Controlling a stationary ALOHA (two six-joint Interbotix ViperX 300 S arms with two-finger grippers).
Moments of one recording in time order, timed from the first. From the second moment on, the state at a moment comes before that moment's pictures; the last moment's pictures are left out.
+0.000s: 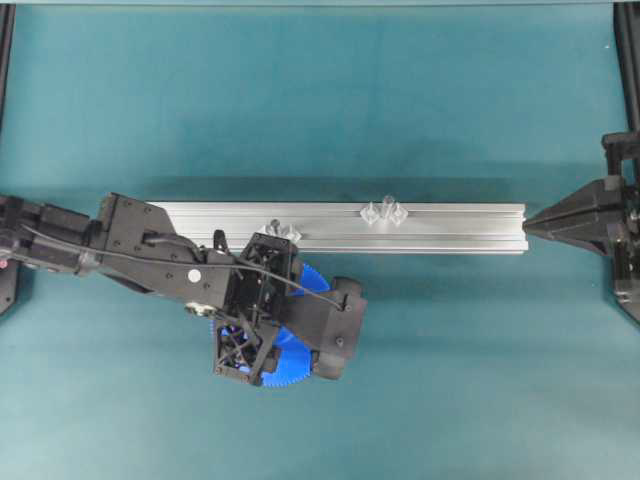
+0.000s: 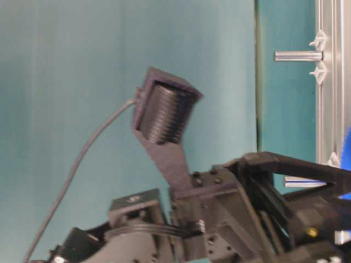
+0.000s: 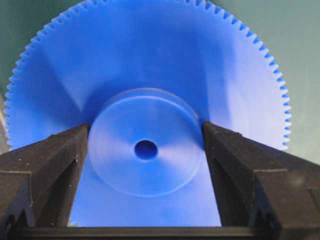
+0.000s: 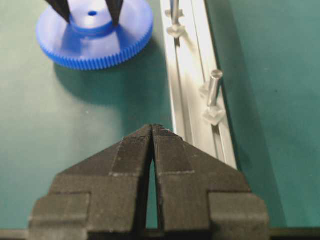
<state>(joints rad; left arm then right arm) -0.16 0.19 0.29 0.02 0.71 0.12 -0.03 -1.04 1.20 0.02 0.29 0.07</state>
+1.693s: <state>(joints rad) 0.10 0.37 -0.12 0.02 0.70 0.56 -0.03 -1.11 1.23 0.02 0.29 0.07</state>
